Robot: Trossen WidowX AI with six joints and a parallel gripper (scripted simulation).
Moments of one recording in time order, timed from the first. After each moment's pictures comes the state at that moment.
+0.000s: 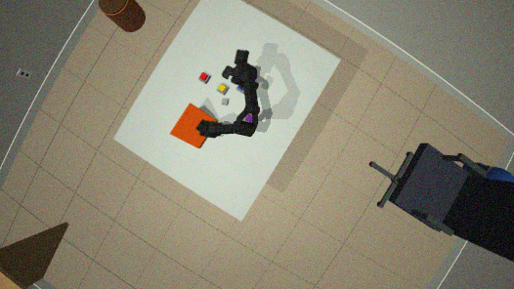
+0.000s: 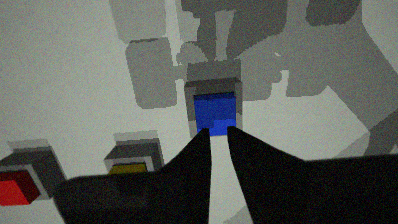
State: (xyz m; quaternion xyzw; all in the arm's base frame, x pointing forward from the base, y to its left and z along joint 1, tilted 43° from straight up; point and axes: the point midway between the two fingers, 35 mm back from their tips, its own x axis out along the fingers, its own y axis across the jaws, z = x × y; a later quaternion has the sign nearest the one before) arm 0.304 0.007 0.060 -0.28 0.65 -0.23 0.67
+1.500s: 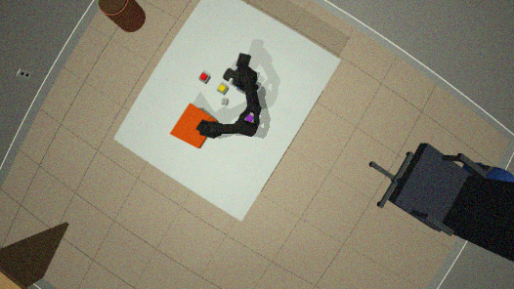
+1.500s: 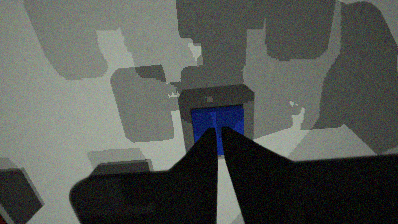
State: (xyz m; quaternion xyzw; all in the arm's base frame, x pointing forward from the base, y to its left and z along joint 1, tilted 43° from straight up) arm 0.305 -0.017 0.035 -0.28 0.65 -0.23 0.67
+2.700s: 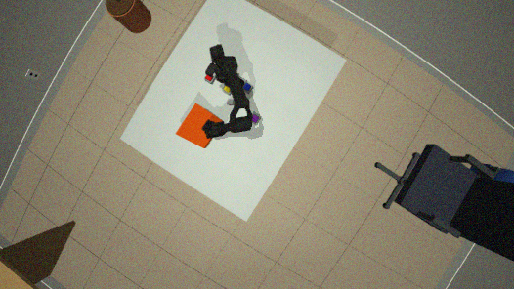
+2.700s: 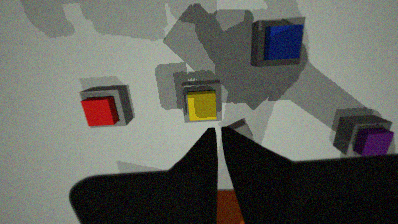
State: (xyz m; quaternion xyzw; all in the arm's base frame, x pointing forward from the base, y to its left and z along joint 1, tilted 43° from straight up) arm 0.245 0.103 0.053 -0.28 0.65 -0.22 0.67
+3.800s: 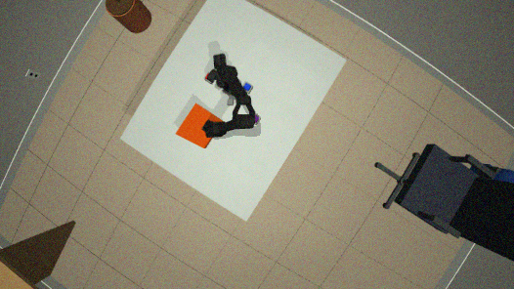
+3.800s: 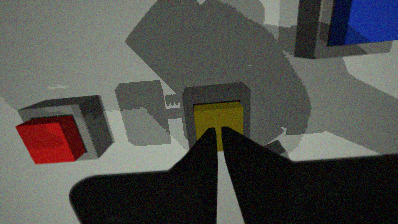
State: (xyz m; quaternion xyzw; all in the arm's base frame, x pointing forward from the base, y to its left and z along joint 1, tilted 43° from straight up) arm 0.237 0.054 -0.017 -0.27 0.65 -0.23 0.67
